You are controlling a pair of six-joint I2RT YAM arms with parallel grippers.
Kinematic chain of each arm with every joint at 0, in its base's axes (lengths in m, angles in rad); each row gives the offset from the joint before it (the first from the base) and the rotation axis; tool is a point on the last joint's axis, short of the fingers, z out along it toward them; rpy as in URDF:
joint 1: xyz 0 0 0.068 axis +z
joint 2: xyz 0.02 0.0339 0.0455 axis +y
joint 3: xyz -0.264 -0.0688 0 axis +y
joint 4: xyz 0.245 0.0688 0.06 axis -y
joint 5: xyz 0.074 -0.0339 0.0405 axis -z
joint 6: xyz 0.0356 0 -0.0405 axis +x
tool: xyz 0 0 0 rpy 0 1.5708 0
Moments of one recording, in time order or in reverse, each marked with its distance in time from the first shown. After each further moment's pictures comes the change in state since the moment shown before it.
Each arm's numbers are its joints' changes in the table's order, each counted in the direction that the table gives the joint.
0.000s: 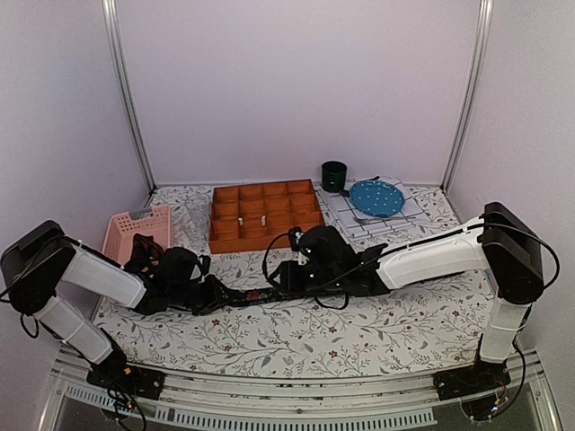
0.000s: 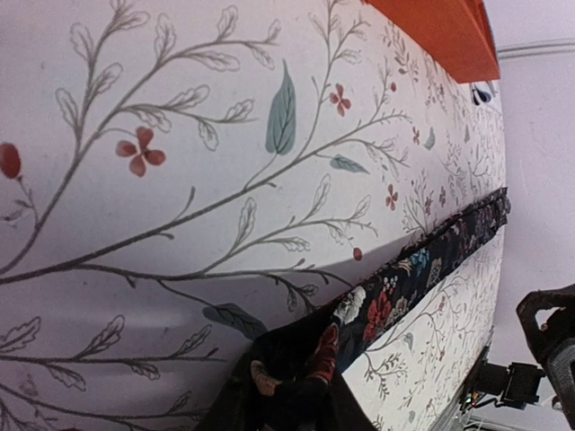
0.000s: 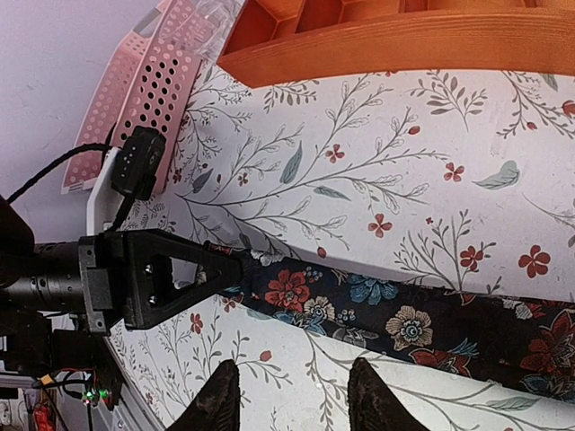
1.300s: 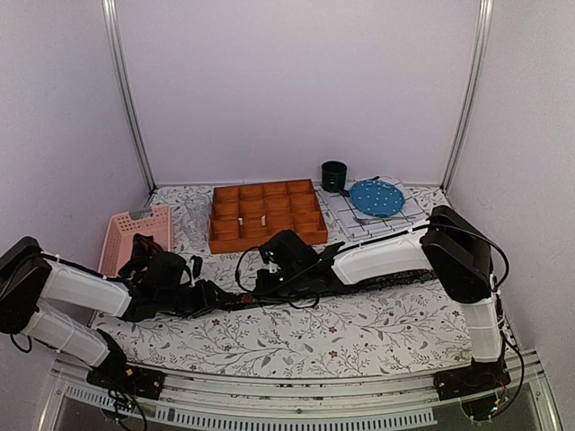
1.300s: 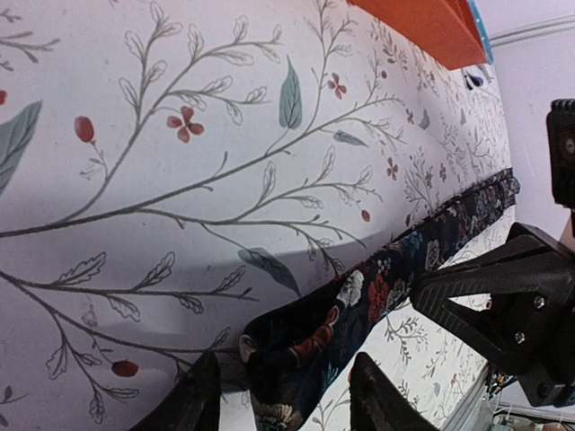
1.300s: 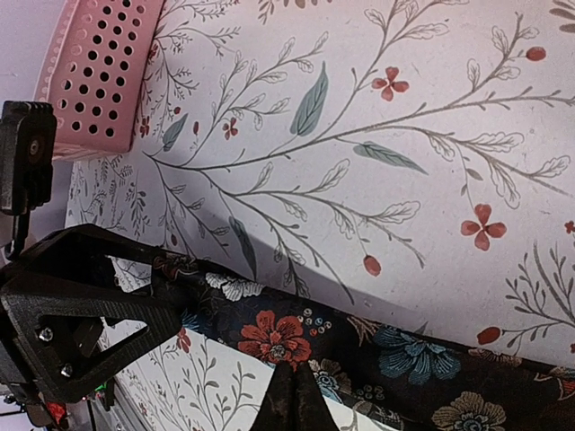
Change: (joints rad) left arm 0.005 -0.173 0.095 -0.053 -0.031 0.095; right arm 0.008 0.309 -0.331 -0.173 -0.181 0.035
